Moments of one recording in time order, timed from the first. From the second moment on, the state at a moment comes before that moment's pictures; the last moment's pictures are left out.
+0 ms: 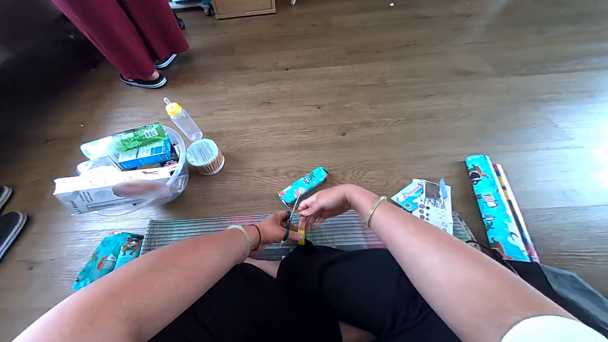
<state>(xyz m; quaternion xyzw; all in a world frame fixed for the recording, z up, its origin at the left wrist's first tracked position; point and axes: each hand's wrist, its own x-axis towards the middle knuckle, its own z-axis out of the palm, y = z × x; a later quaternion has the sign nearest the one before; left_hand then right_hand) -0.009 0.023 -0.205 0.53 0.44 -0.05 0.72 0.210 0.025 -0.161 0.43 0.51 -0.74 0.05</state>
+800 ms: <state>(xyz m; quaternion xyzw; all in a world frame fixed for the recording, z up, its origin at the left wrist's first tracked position) -0.065 0.071 -0.164 0.83 0.35 -0.27 0.34 0.208 0.024 -0.149 0.45 0.50 -0.74 0.07</state>
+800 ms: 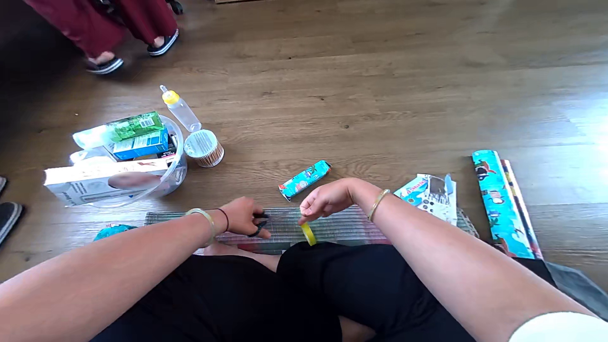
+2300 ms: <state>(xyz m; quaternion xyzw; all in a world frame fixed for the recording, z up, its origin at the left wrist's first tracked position) -0.006 0.018 -0.146 0.82 0.29 -0.45 0.19 0.208 0.022 -0.156 0.44 0.50 -0.74 0.09</state>
